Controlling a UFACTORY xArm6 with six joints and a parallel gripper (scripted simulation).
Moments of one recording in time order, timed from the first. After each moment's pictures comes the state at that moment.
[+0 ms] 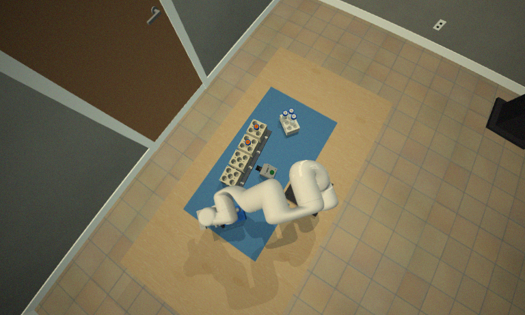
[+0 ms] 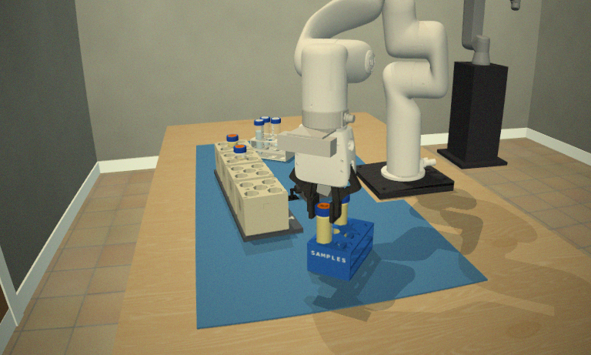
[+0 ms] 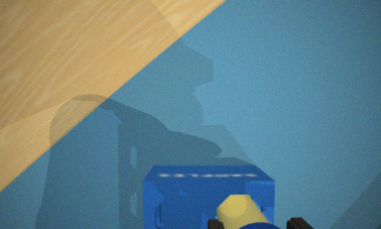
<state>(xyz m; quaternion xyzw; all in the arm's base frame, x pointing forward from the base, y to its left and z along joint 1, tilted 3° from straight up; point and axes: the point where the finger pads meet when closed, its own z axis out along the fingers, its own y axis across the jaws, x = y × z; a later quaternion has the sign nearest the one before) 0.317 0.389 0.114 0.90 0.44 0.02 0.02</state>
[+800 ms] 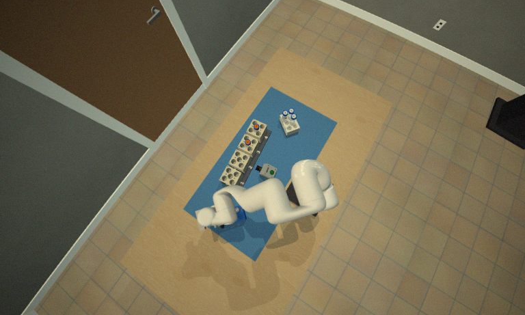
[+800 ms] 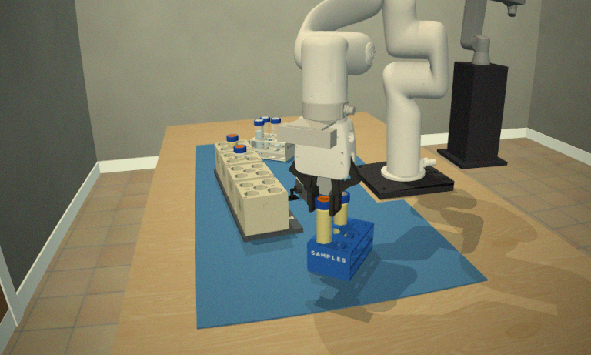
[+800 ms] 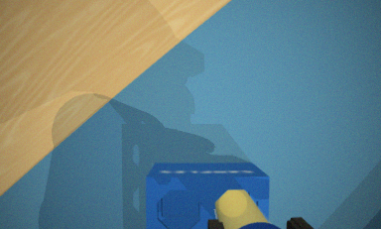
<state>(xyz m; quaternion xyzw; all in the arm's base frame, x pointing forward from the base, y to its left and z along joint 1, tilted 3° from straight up) 0.316 0.390 0.127 0.90 0.44 0.02 0.02</state>
